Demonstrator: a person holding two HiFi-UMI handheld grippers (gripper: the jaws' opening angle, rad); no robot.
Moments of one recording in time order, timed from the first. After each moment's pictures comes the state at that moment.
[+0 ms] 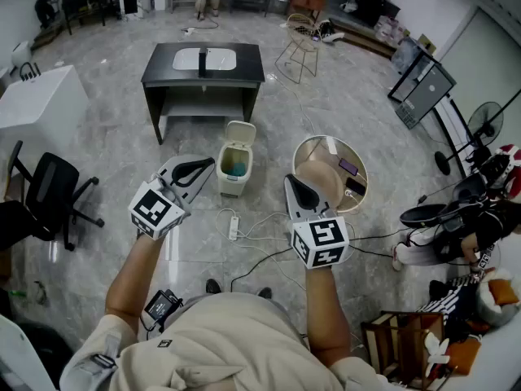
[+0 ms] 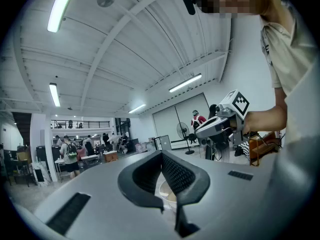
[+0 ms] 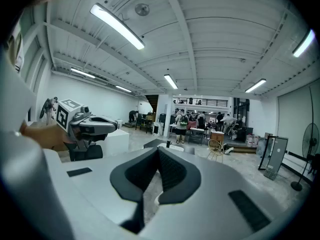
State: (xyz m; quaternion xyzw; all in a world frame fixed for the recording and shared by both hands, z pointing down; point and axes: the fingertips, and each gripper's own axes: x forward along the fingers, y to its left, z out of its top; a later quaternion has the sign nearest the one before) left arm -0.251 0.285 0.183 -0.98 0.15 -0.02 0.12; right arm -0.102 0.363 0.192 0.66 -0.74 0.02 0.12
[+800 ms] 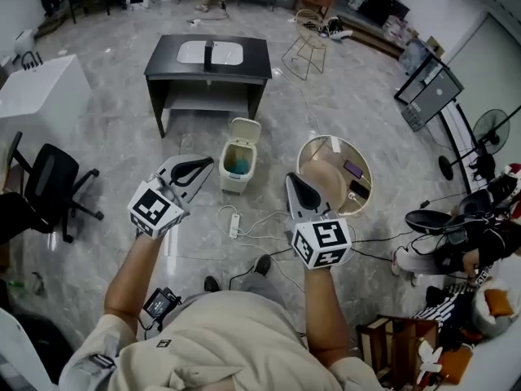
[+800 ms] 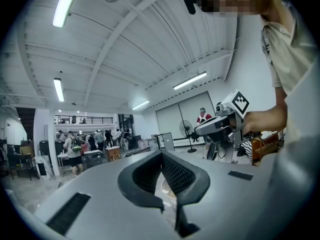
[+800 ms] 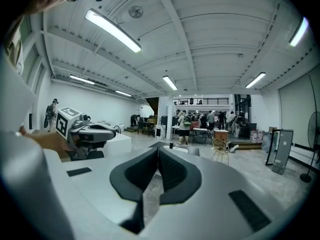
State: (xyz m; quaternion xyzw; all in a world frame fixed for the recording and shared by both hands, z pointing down) left arm -0.254 0.252 0.206 -0.98 0.16 -0.03 0.10; right arm -0.097 0.328 0.206 0.65 -0.75 0.04 0.08
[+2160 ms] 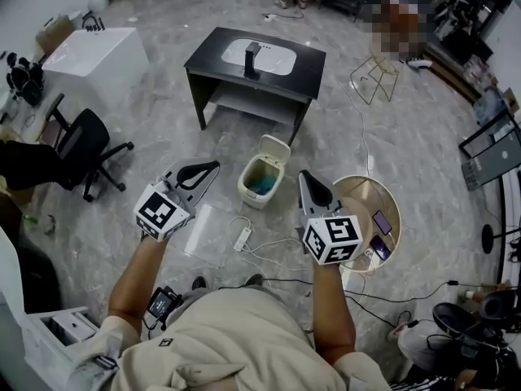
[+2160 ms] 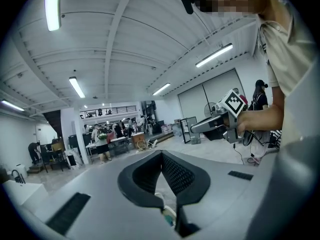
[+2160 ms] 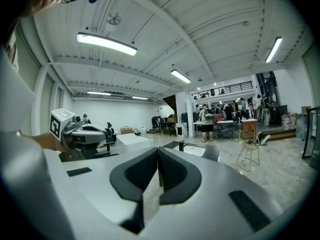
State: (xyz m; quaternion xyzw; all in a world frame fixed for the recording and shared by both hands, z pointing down) left arm -0.107 0.131 0.228 -0.94 0.31 -0.12 0.08; right arm 0.078 0.135 0.250 0.52 -0.85 0.09 0.05
